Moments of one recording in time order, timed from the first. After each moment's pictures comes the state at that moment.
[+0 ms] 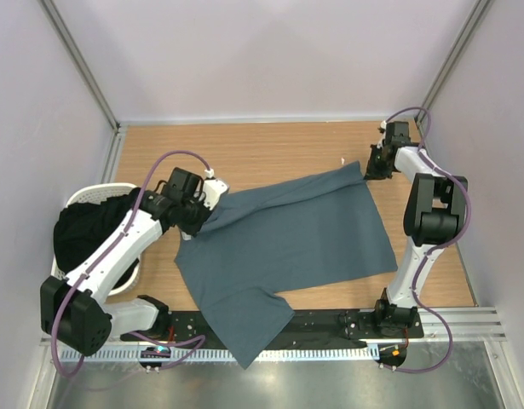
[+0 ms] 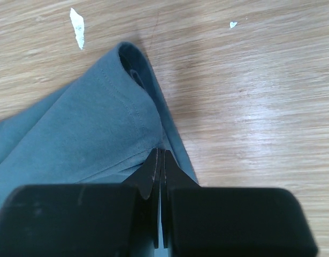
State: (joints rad) left arm -0.44 1.21 1.01 -0.85 0.07 0.30; right arm -0.12 1.99 1.46 -0.49 -0.12 0.15
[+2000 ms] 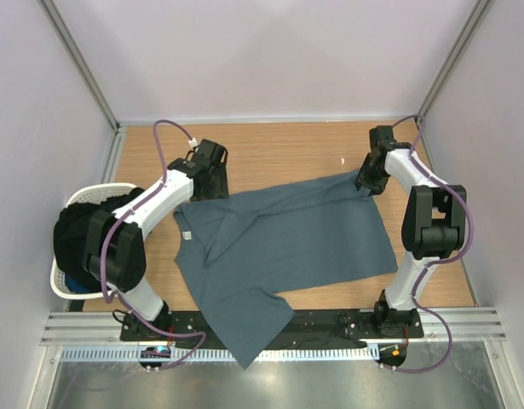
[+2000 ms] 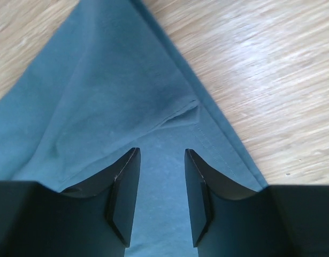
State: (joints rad) left arm -0.44 1.66 1.31 -0.69 -0.25 -0.46; right arm 0.01 1.85 1.39 -0.72 0.11 0.45
